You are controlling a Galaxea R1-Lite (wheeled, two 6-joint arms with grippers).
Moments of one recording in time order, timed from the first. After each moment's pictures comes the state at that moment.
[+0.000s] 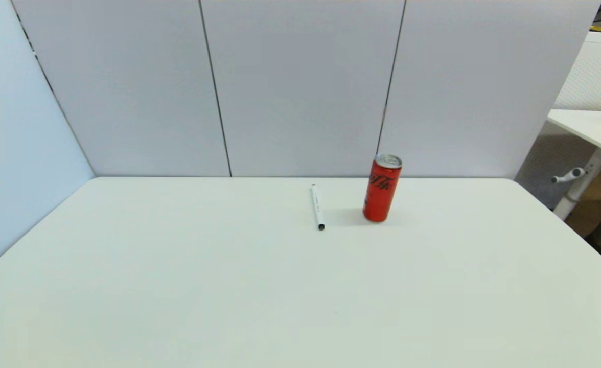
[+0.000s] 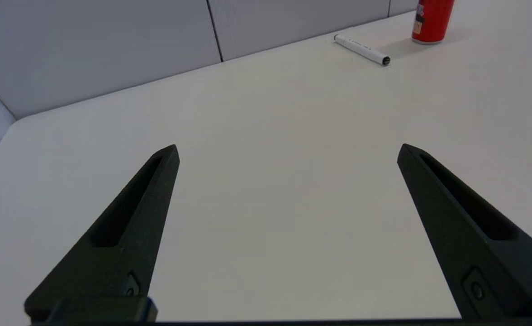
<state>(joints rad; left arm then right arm) -0.05 0.27 -0.10 -0.20 -0.32 0.16 -0.01 0.00 0.00 0.00 0.00 0.01</state>
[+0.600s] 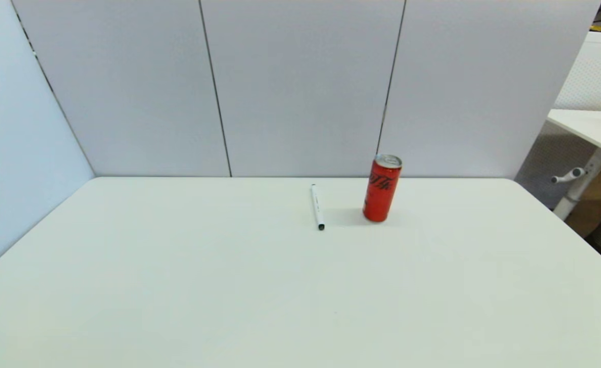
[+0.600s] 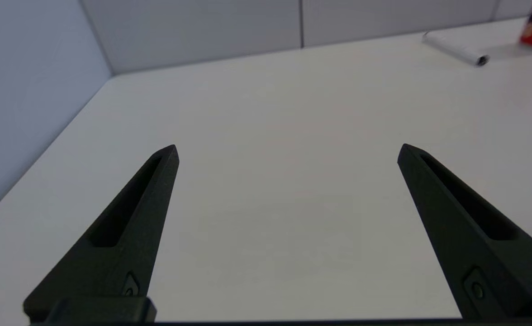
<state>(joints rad) -0.01 0.01 0.00 -0.08 -0.09 0.13 -0.01 0.00 0.00 0.00 0.00 0.01</state>
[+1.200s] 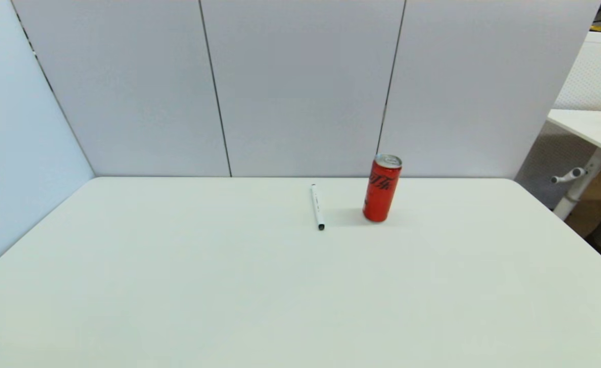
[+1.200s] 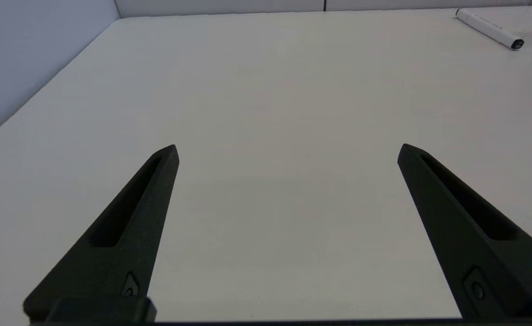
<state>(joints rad) -0.01 0.00 0.00 0.00 -0.03 0.04 -0.01 0.00 0.00 0.00 0.00 0.01</state>
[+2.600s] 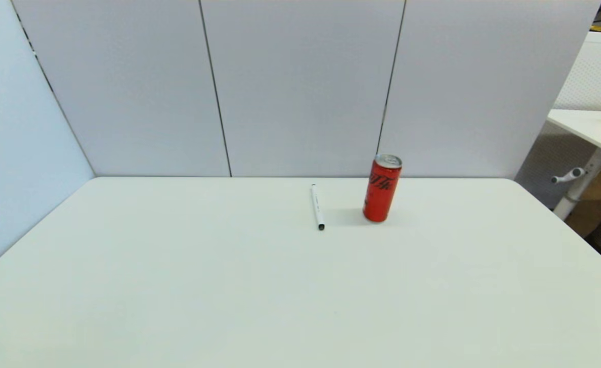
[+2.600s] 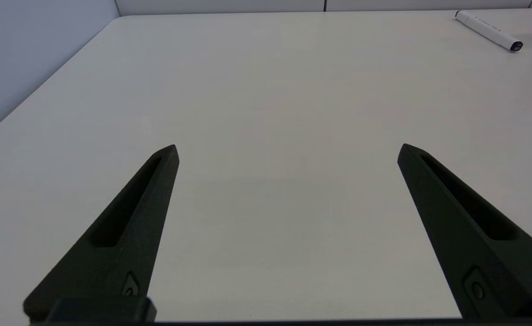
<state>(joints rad) -0.01 0.00 0.00 0.00 -0.03 0.04 -0.01 0.00 0.00 0.00 0.00 0.01</state>
